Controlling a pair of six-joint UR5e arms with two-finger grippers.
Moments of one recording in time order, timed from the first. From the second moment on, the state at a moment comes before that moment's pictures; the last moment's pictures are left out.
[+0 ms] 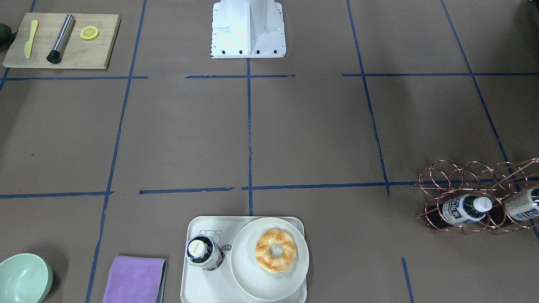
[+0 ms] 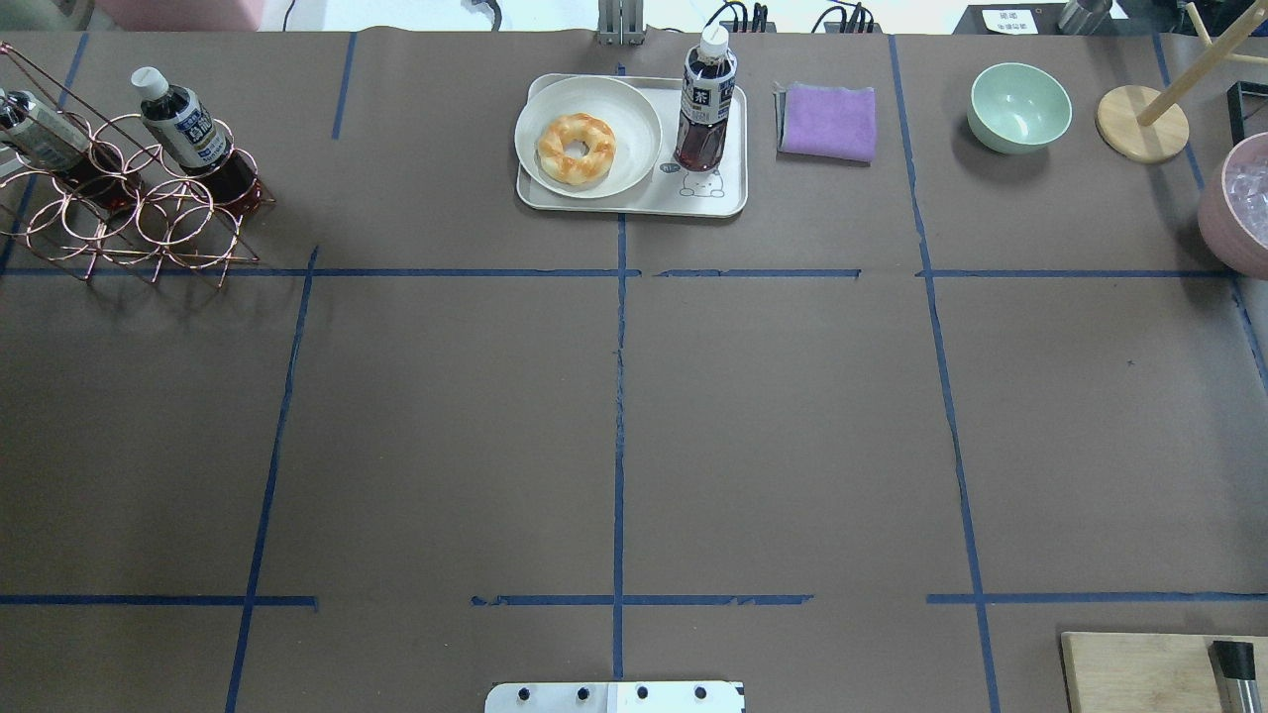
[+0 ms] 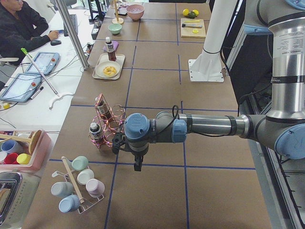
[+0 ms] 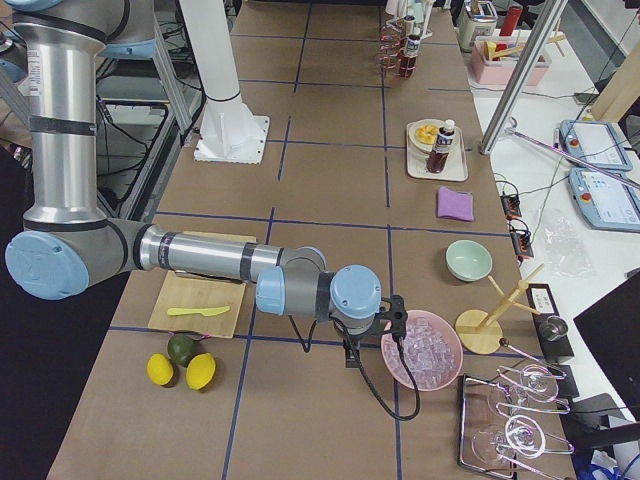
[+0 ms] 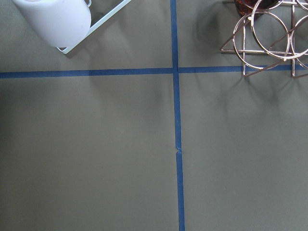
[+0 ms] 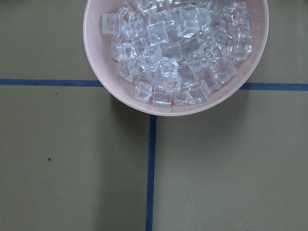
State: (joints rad) left arm -1.64 -1.46 -1.71 -1.52 -2.42 0.10; right arm 1.66 -1.63 1.56 -1.52 2.47 -0.10
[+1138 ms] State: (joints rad) left arm -1.64 -1.47 -1.71 -1.52 -2.41 0.10; right arm 1.69 -1.62 1.60 -1.62 2.44 -0.10
